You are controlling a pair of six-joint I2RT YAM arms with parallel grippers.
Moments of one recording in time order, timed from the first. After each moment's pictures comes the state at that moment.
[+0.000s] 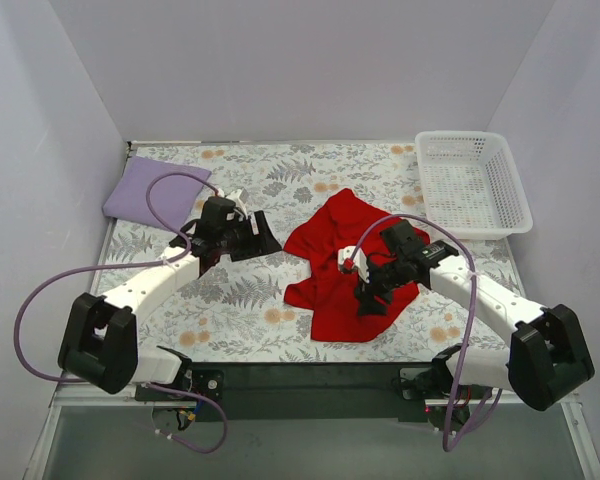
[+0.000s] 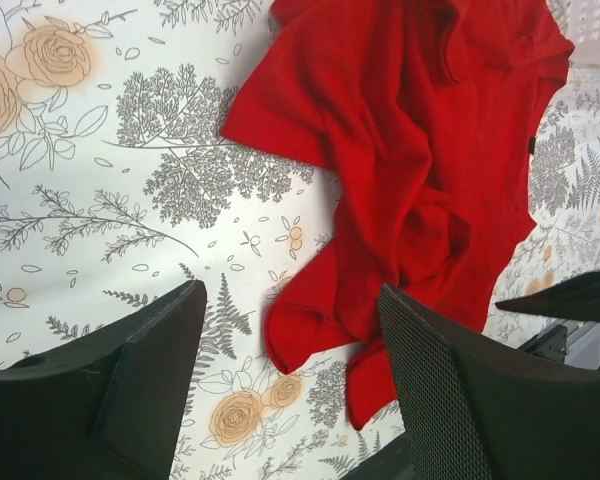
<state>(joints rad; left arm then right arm) -0.42 1.35 0.85 -0.22 0.26 -0.59 0.55 1.22 0.77 -0.71 -0.69 -0.76</state>
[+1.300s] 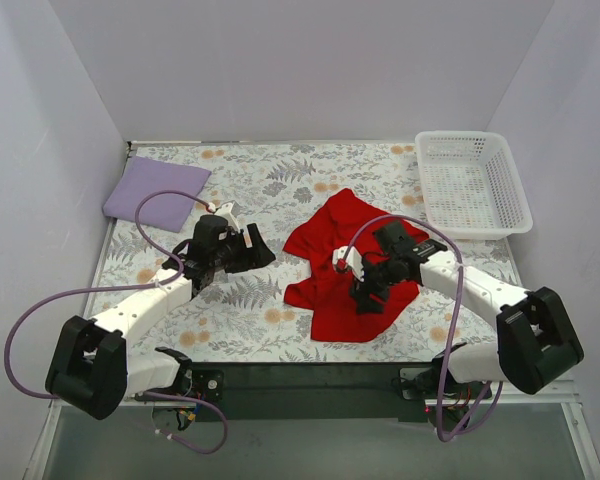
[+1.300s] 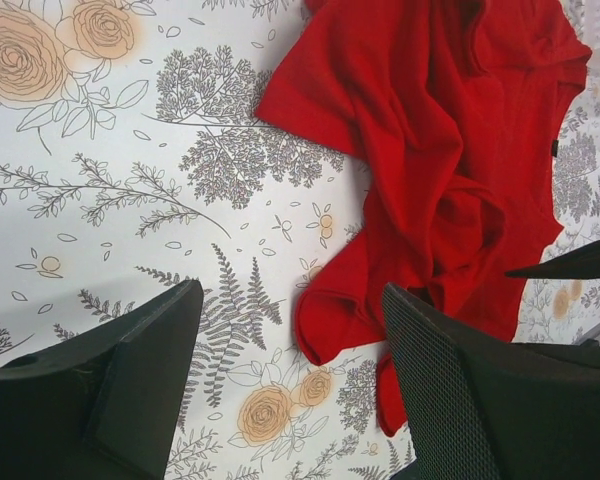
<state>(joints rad) -0.43 1.21 0.65 -0.10 0.20 -0.59 0.56 1.32 0.76 -0.63 -0.61 -0.75</state>
